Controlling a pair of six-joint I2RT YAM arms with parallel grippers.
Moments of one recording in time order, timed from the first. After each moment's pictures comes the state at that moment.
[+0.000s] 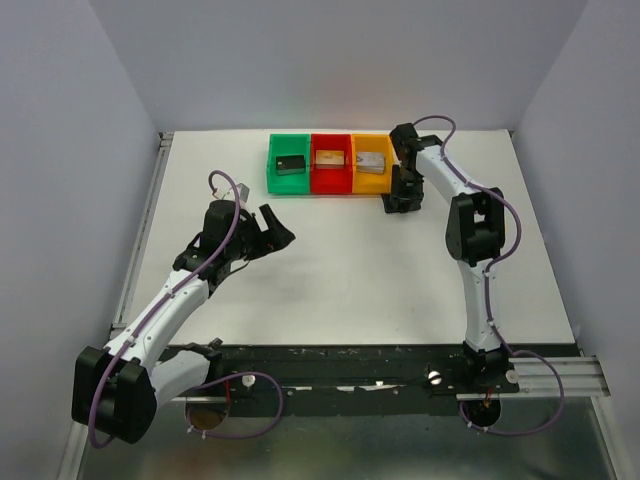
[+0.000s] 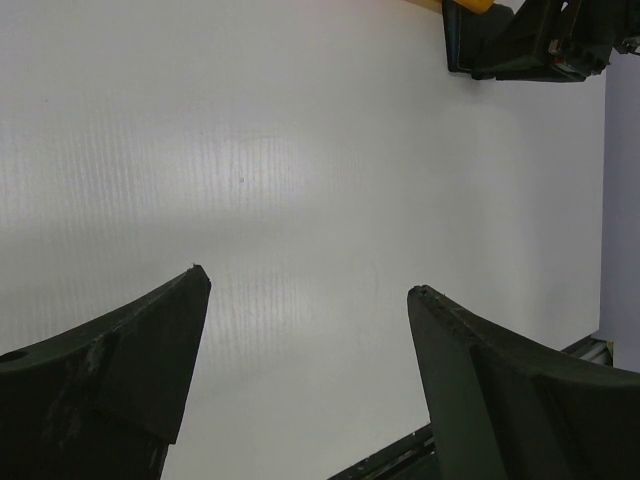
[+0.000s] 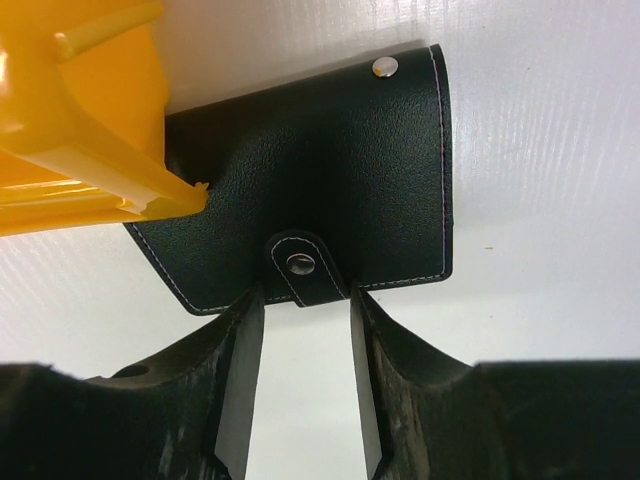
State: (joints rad) left arm -0.34 1.06 0.71 -0.22 0.21 -0.68; right arm 0.27 2.36 2.07 -1.04 0.14 0.35
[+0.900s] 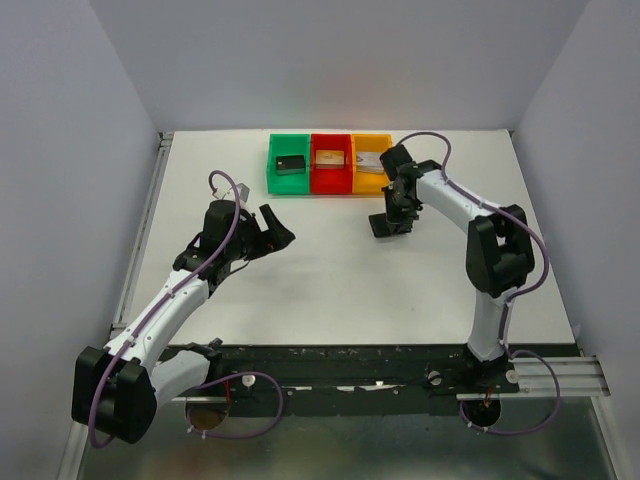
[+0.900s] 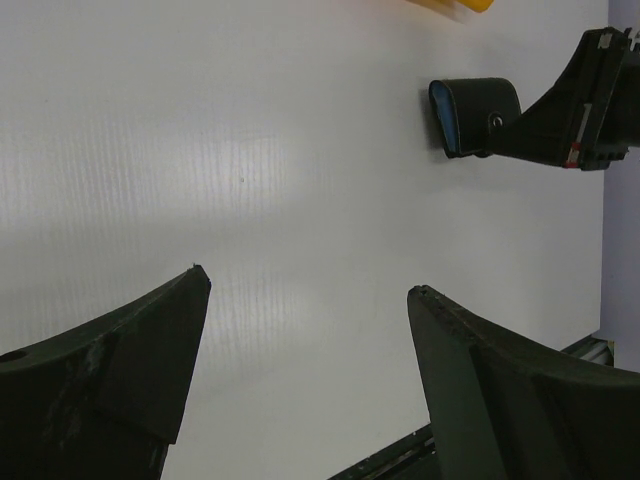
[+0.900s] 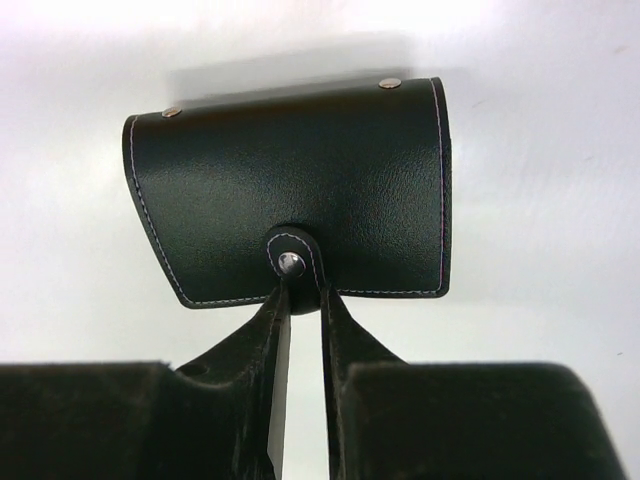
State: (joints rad) left arm -0.34 1.06 0.71 -0.23 0.21 -0.68; right arm 0.37 2.03 1.62 -0.88 0.11 0.33
